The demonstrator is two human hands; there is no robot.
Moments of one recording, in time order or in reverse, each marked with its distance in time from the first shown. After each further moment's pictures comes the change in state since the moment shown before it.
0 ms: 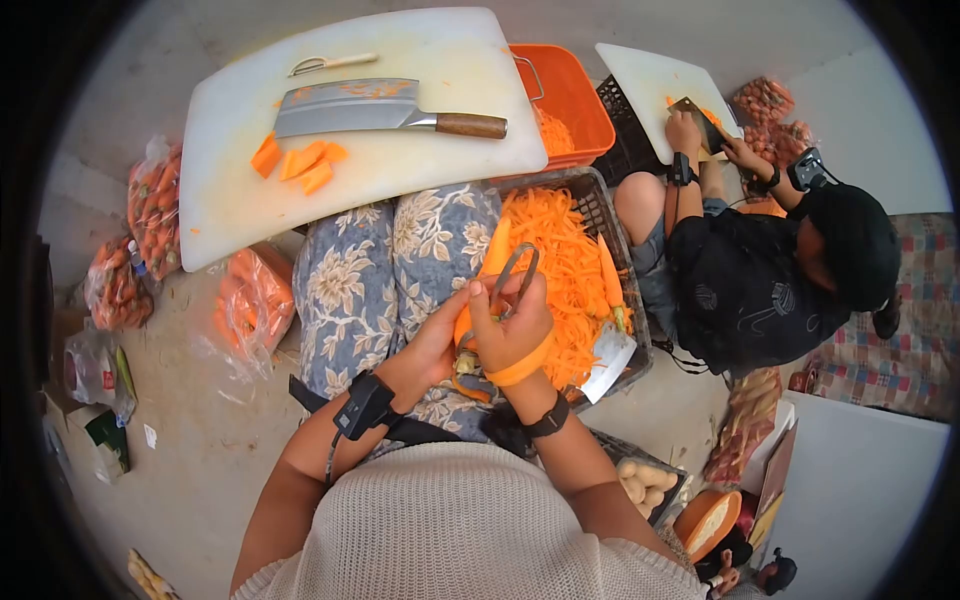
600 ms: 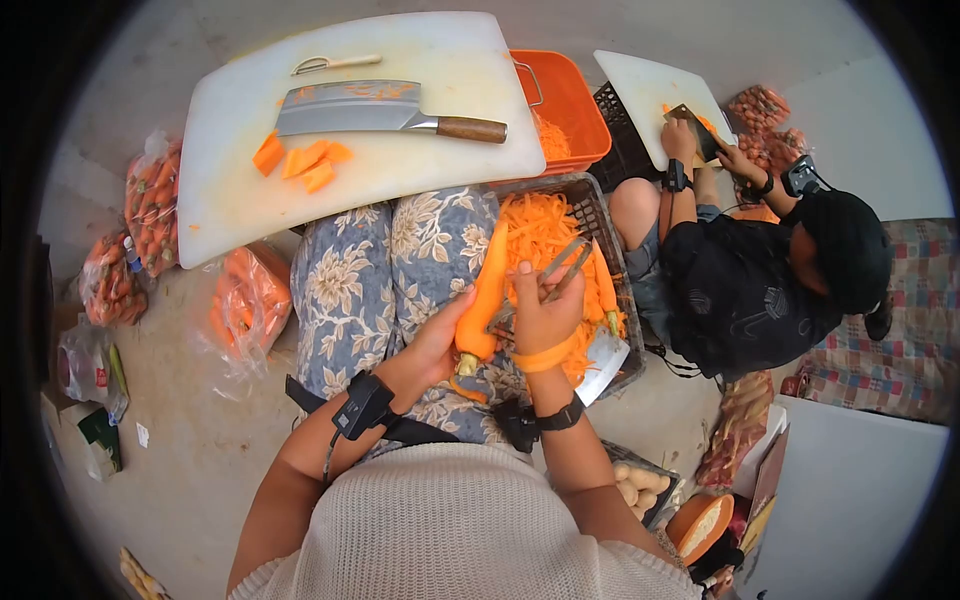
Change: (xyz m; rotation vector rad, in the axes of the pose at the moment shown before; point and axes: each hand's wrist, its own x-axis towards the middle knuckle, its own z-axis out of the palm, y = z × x) left_hand 0.001 -0.005 -0.006 0.023 0.019 -0.084; right_hand 0.020 0.018 -0.017 0.313 0.137 0.225
